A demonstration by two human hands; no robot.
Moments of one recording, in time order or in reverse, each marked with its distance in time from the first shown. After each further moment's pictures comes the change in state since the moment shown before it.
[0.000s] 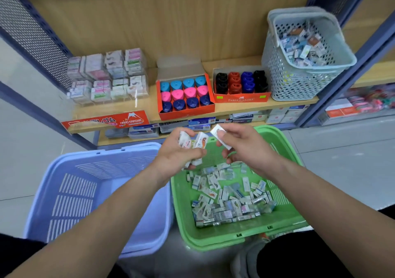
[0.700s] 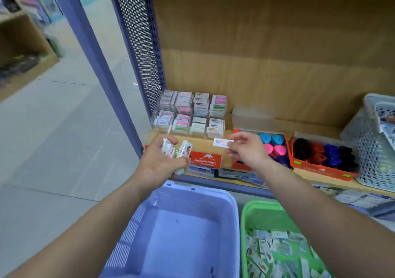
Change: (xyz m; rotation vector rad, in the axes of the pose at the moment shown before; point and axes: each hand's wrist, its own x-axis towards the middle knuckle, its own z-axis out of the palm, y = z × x) left_hand -0.031 0.037 -0.239 -0.023 0.433 0.169; right_hand 0.178 -0.081 0.177 -0.161 0.068 -0.073
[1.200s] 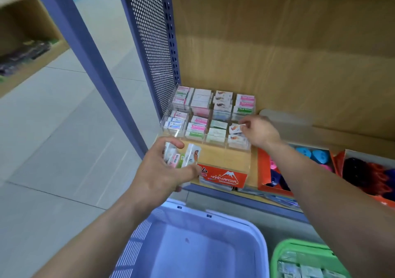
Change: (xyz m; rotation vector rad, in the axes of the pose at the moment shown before) left_hand 0.063 -0.012 -0.018 -0.030 0.053 -0.031; right_hand 0.188 0.012 0.030 -0.931 -0.032 -0.321
